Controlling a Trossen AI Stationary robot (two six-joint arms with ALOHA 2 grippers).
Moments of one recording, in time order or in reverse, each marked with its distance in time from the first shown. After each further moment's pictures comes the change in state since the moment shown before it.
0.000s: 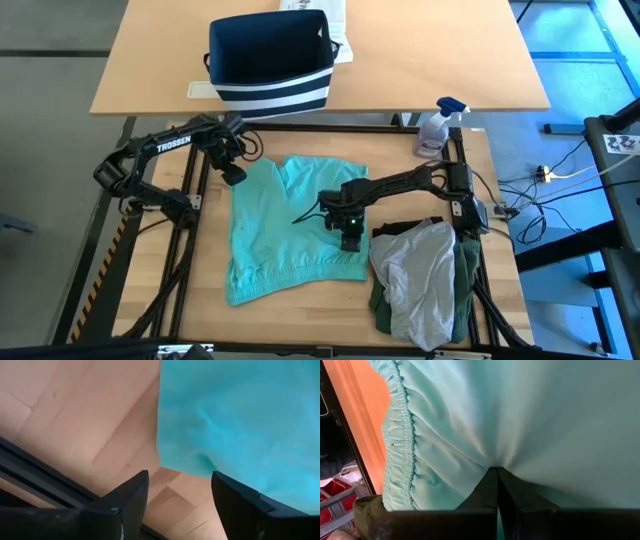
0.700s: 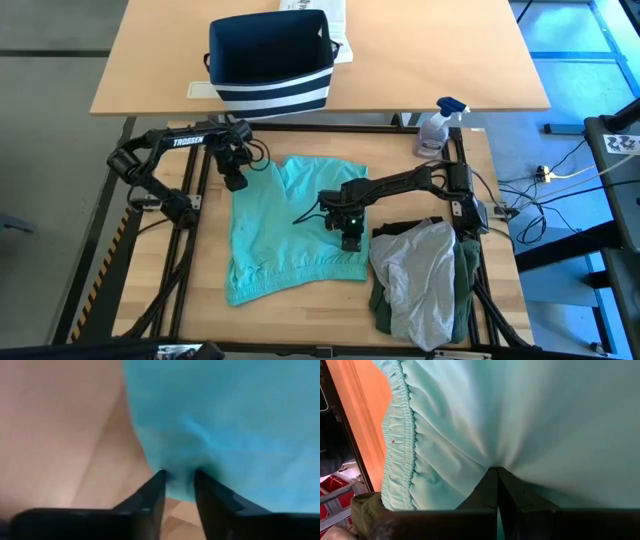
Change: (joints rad) left arm -0.015 0.148 -0.060 0.139 0.031 0.180; right arm 0.000 0.000 0.000 0.000 -0.005 -0.028
